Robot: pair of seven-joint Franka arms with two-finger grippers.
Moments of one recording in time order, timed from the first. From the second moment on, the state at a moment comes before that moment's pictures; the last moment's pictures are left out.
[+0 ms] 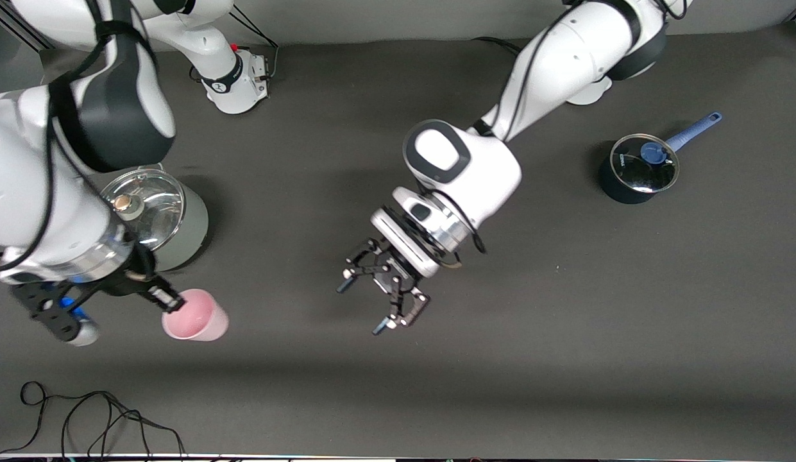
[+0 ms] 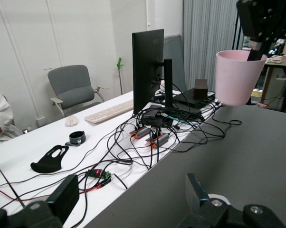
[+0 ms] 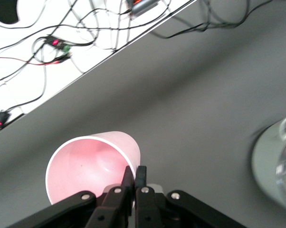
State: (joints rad) left arm -0.31 0.87 -0.70 -1.17 -1.11 3.25 1.64; right arm 0.27 0.55 -0.12 -0.94 0.00 1.64 0.75
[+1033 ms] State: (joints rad) left arm 0.30 0.82 -0.61 -1.25 -0.91 2.25 1.45; right arm -0.10 0.42 -0.13 -1.24 0.15 1.63 -0.16
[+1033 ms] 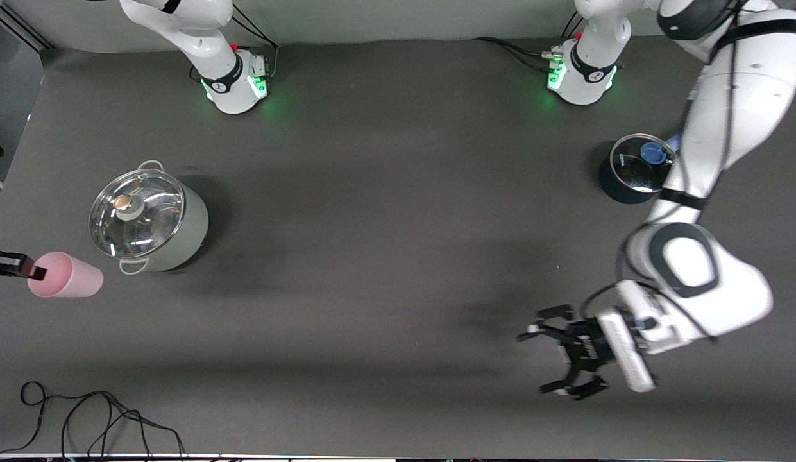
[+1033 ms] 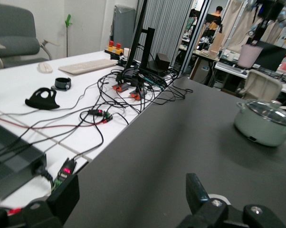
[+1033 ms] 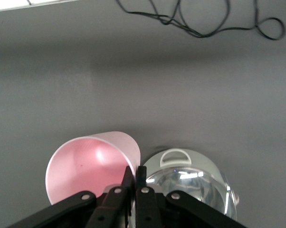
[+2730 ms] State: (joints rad) left arm 0.91 0.42 -1.06 -1.23 0.13 1.31 -0.18; right arm -0.01 0.75 -0.11 -1.45 0.14 2.25 -0.21
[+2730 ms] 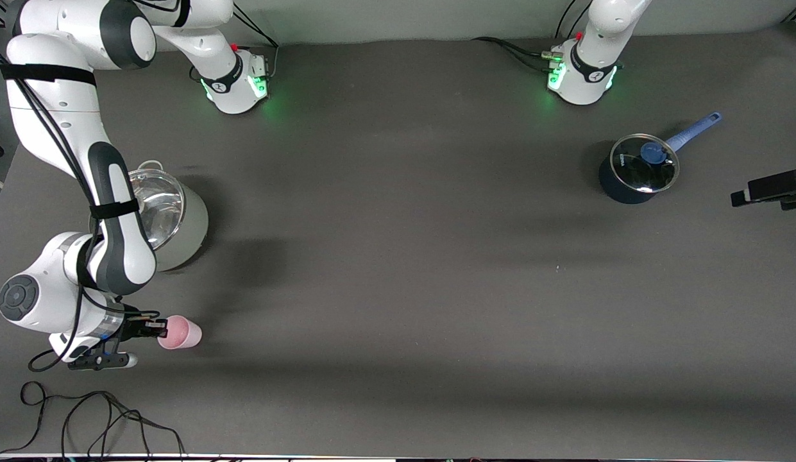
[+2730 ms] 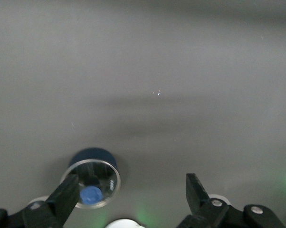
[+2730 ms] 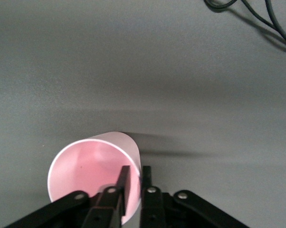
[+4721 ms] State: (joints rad) left arm 0.24 0.24 -0.18 -1.28 -0.01 1.31 0.02; right arm -0.01 0.17 -0.15 -1.43 0.05 1.69 -0.22
